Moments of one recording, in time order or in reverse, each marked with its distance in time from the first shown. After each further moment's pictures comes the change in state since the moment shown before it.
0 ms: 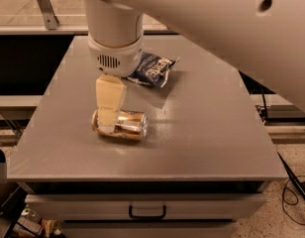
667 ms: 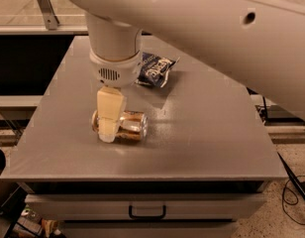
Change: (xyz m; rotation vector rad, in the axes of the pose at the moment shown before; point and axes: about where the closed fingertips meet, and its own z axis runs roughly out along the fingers) arm 0.001 0.010 0.027 -0.051 0.028 0.022
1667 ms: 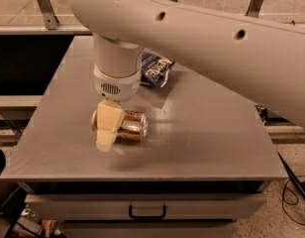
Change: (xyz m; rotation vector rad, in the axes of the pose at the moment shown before) arm -0.007 0.007 0.040 -0.075 -0.052 0.009
